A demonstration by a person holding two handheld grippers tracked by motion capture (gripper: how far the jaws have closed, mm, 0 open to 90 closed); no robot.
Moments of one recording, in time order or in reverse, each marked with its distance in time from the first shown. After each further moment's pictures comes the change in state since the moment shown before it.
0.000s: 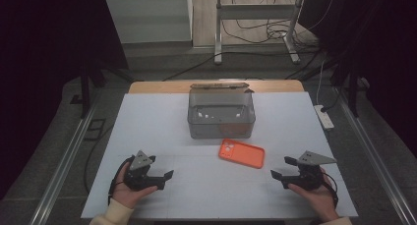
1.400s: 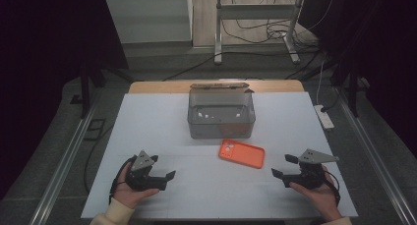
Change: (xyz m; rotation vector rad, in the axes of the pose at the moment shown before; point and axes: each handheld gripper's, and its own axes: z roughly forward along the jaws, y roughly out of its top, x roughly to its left) left arm -0.004 0.003 0.001 -0.014 -0.021 0.027; right arm 0.001 0.011 -0.007 -0.017 0.008 -0.031
